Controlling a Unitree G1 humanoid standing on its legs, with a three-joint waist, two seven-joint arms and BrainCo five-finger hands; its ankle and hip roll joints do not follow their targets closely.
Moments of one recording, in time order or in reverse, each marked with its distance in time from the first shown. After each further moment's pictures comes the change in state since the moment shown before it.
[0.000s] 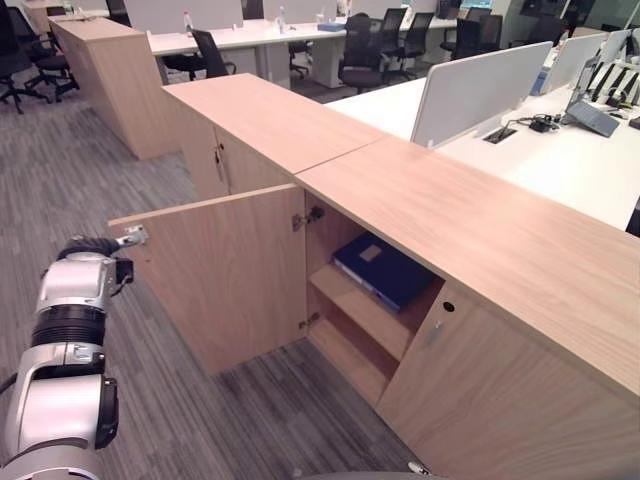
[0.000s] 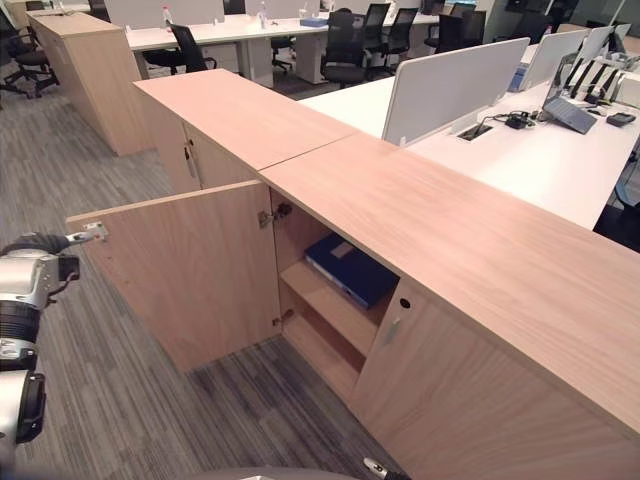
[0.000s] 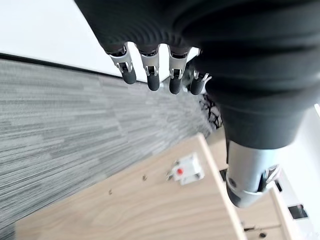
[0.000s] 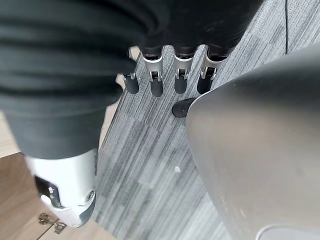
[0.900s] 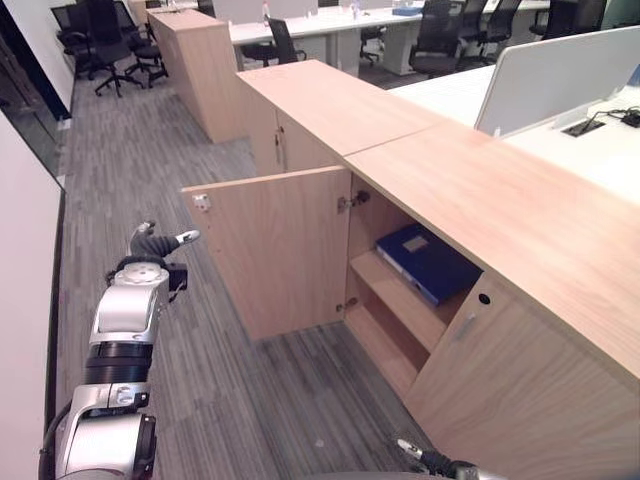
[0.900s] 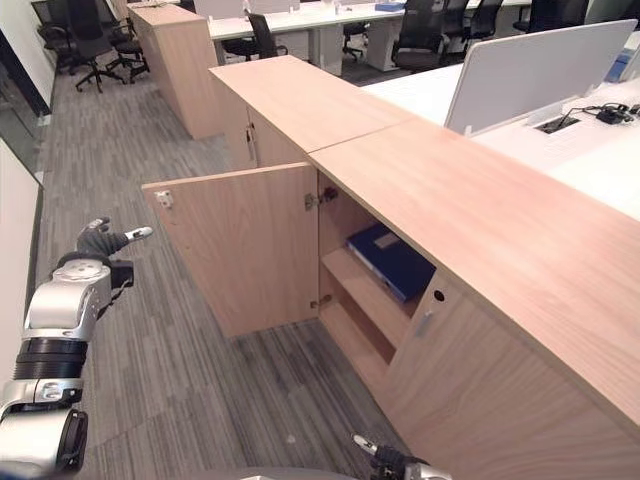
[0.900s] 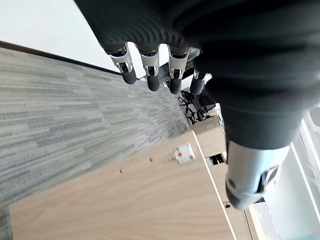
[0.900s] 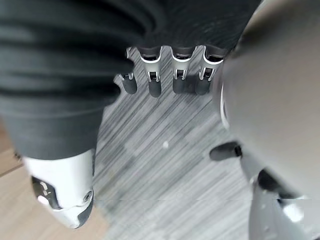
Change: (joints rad) left arm 0.155 -0.232 0.010 -0.385 0.033 -0.045 -0.048; right arm -0.082 -0.004 0.019 0.044 -0.038 -0.029 0.029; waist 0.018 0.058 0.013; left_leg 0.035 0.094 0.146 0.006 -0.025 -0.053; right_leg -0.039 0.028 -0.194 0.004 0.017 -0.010
